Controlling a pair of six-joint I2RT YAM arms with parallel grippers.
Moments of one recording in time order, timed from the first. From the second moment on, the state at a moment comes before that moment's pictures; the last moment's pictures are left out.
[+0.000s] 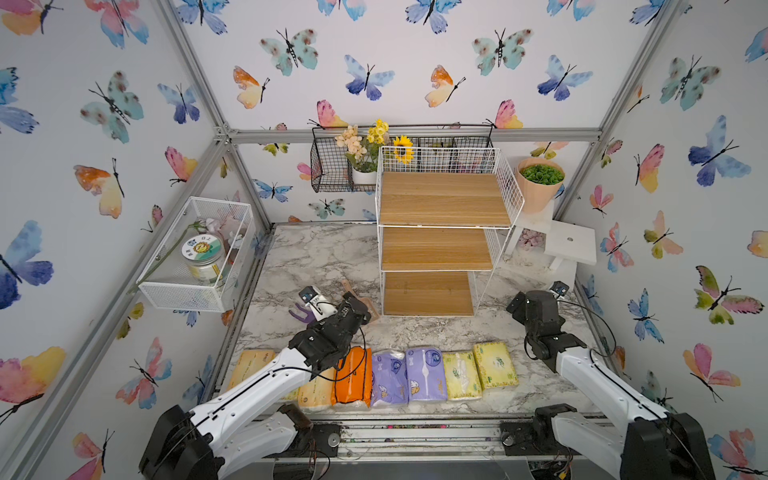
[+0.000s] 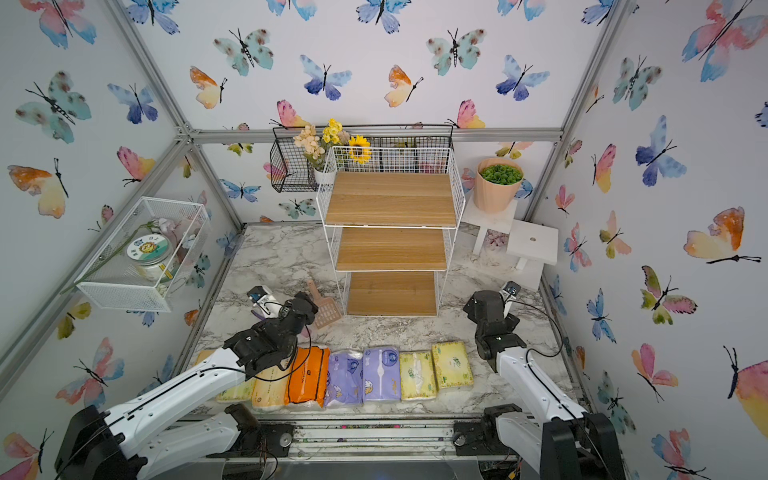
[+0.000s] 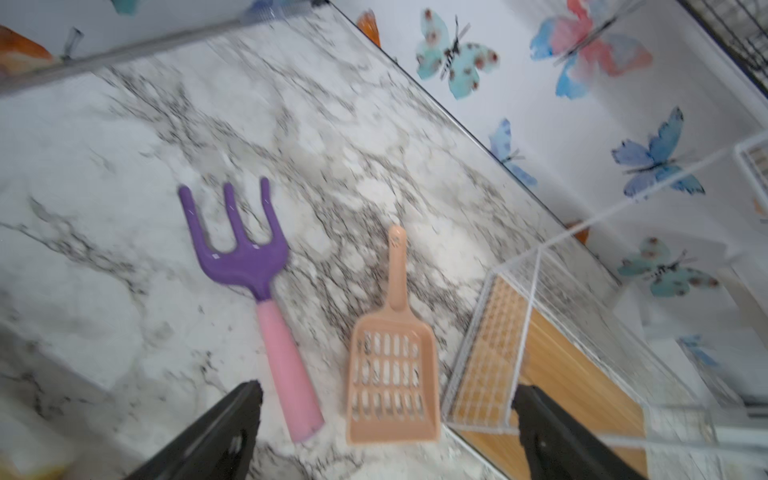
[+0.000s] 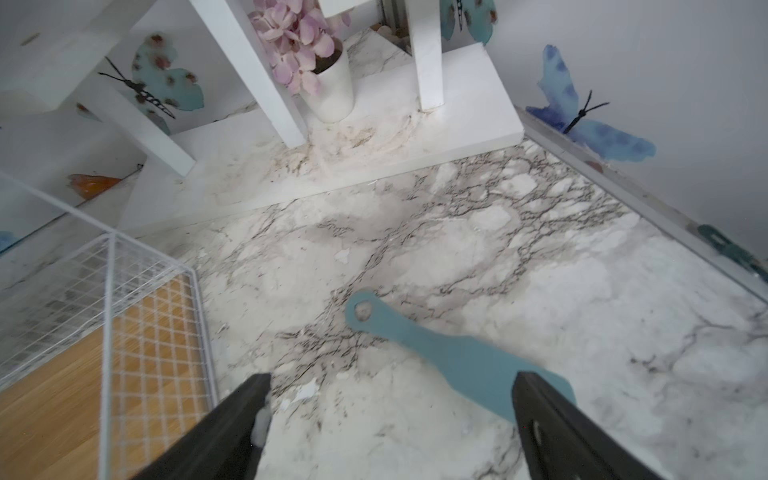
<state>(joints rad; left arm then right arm) -0.63 1.00 0.66 -0.37 -0.73 -1.05 0.16 1.11 0.48 -0.02 0.47 0.54</state>
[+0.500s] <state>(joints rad) -0.08 0.92 0.37 0.05 -0.51 -0.51 0.05 1.42 0.35 0.69 0.26 0.13</state>
